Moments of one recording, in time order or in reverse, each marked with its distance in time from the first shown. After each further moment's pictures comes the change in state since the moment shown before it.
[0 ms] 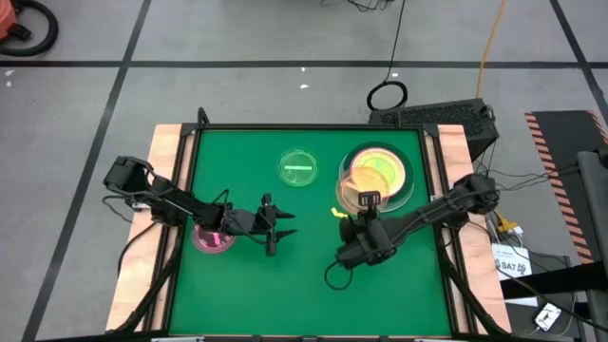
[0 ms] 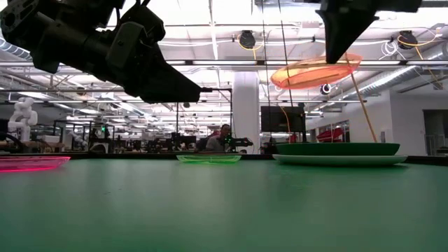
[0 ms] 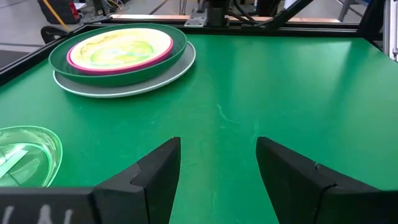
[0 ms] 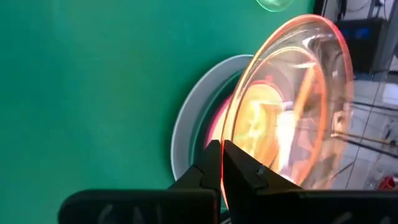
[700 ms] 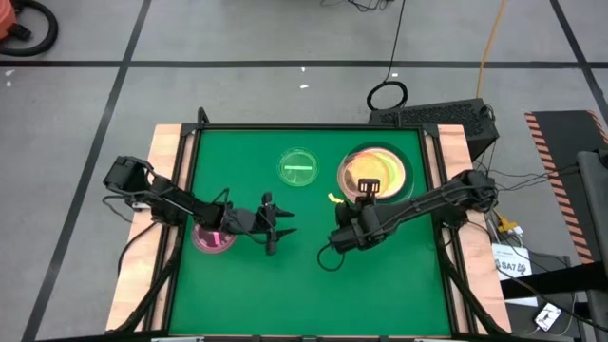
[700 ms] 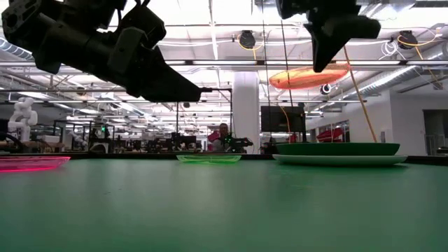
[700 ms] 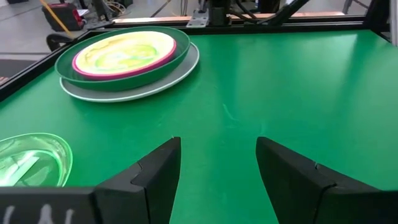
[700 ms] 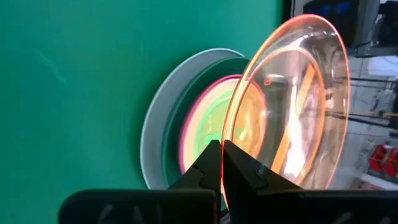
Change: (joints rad) left arm 0.009 0.000 0.000 0.000 0.000 0.052; right arm -0.106 -0.001 -0.032 0.019 0.074 0.027
